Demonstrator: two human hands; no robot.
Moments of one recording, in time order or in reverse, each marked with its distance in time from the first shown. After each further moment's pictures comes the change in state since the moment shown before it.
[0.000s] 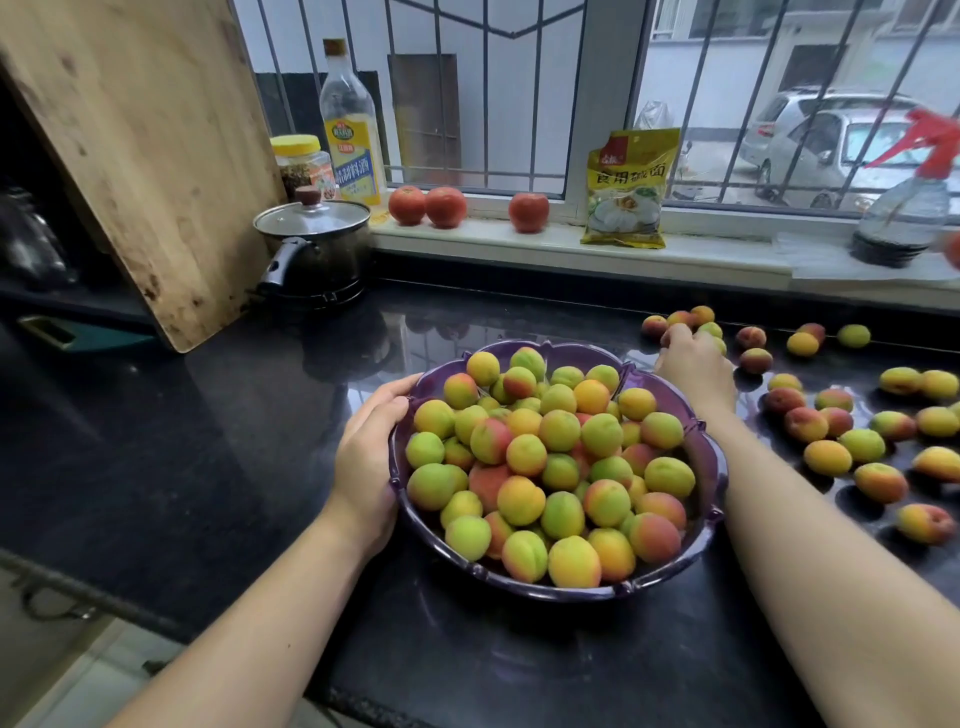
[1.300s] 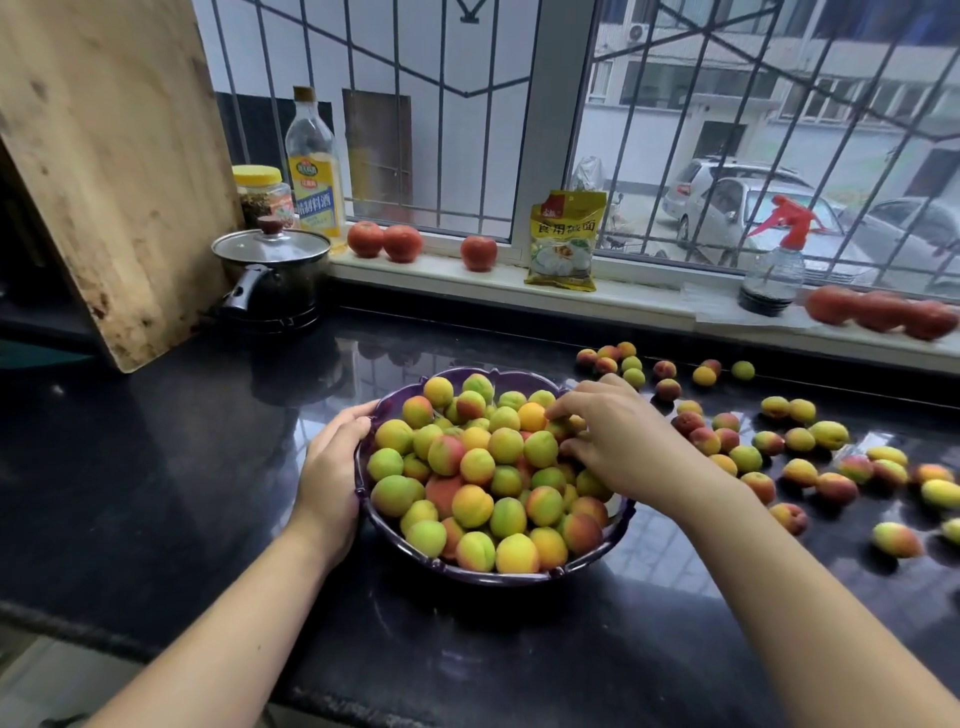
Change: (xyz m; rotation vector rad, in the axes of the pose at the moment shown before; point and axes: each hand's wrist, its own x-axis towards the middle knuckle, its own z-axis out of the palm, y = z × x) left_hand 0.005 -0.008 -0.004 -0.013 0.009 0.031; right_hand -0.096 -0.039 -0.123 -0.058 -0.296 -0.579
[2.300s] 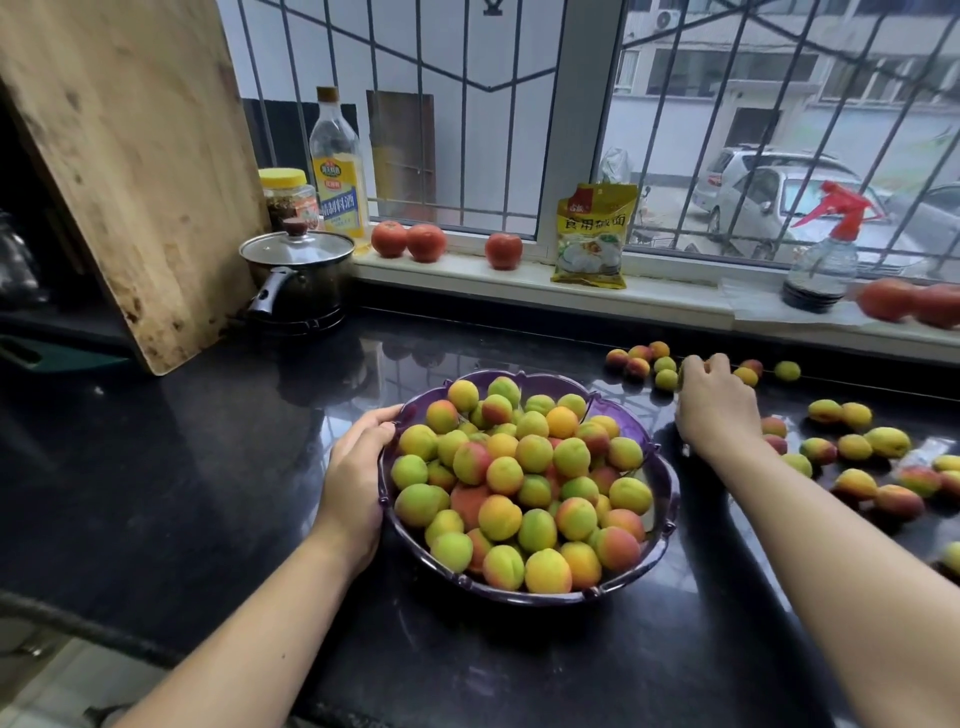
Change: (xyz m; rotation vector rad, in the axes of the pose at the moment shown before) left_hand 0.004 0.000 -0.002 0.041 -0.021 0.014; right_hand 0.046 0.120 0.054 -0.224 0.206 0.515
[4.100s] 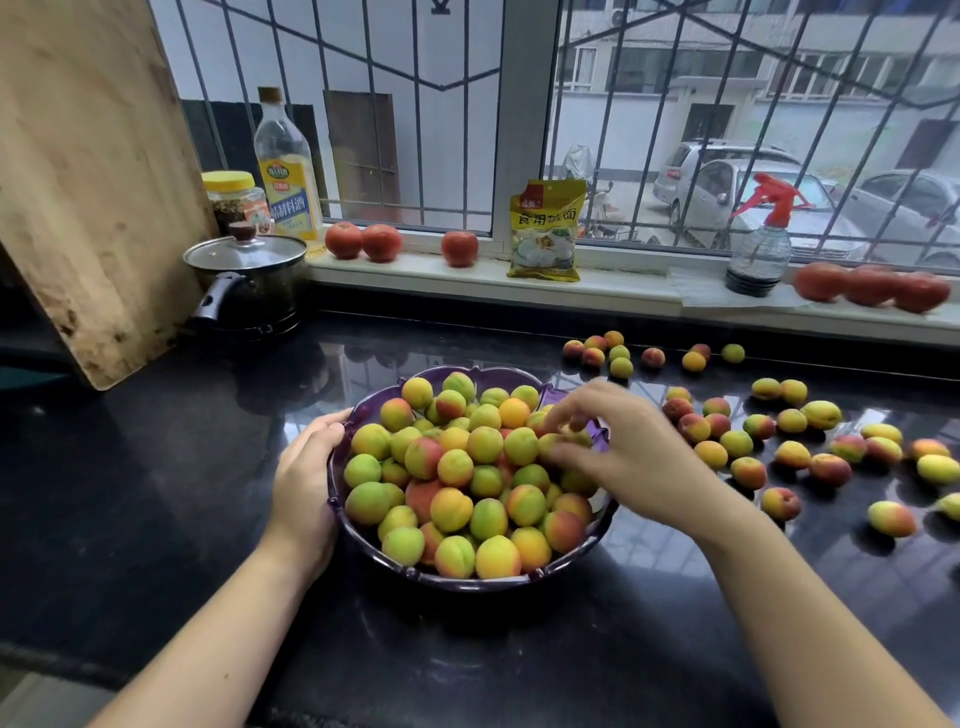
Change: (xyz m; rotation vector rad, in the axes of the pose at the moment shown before) left_hand -0.001 -0.005 0.000 -0.063 0.008 0.031; right_hand -0.103 -0.048 -0.091 0.708 -0.178 -0.431
